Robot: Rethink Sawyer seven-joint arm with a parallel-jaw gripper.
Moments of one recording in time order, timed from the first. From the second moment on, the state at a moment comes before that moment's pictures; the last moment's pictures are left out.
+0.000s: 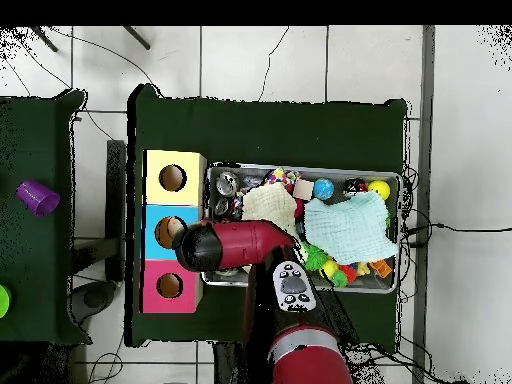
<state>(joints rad) -0.15 -0.56 0.12 1.73 -0.19 0.37 1.57</state>
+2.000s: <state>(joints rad) 0.07 -0.93 0.02 1.85 -0.02 0.54 1.57</state>
